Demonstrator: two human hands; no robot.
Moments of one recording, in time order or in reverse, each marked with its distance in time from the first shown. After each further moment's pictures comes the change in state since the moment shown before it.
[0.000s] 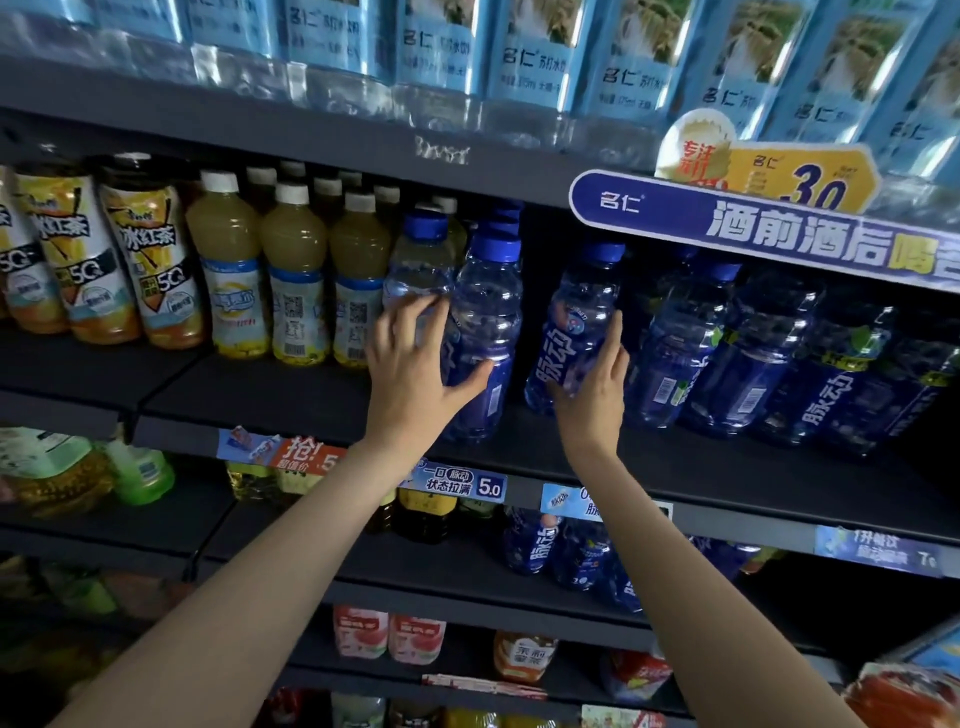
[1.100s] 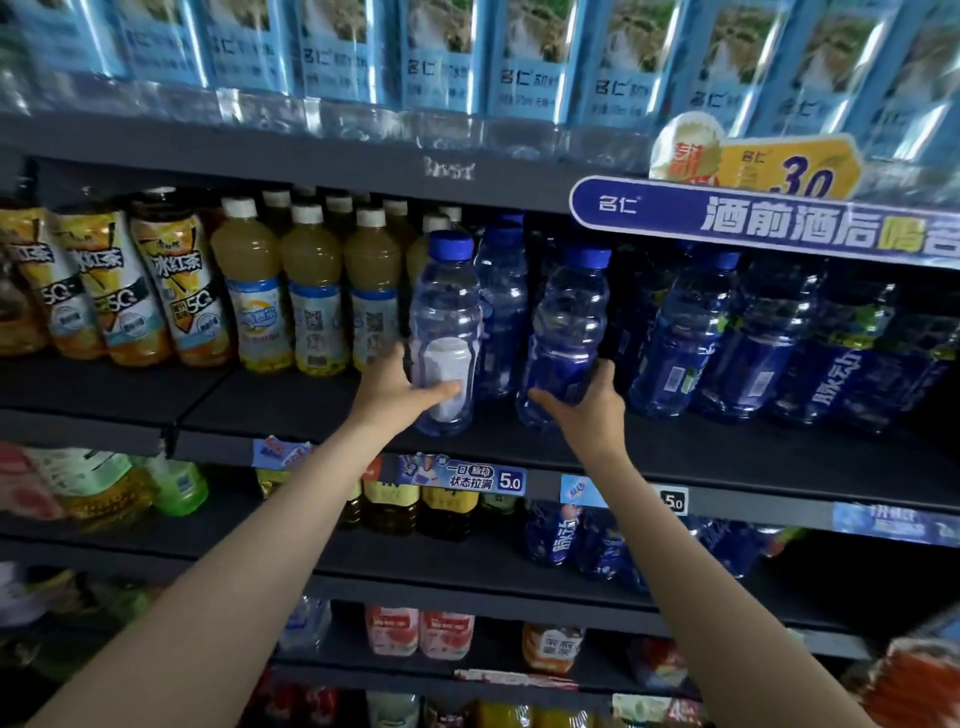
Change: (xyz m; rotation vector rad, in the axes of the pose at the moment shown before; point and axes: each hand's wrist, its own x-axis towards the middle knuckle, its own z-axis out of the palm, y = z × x) left_hand 0.005 -0.026 -0.026 -0.466 -0.449 -0.557; right_hand -0.025 -0.018 -0.015 0.184 -0.185 0.172
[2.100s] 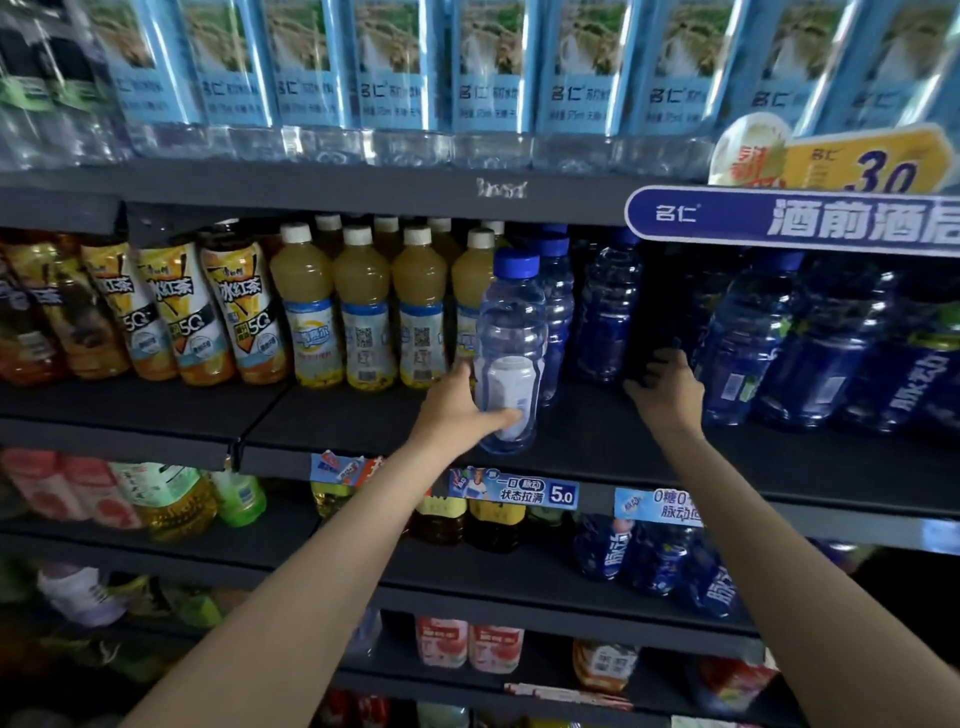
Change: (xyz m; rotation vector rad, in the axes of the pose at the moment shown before) left_hand -0.005 0.005 0.002 0.115 -0.082 0.081; right_hand 0.050 0.012 -0.007 -0.079 0.071 0.088
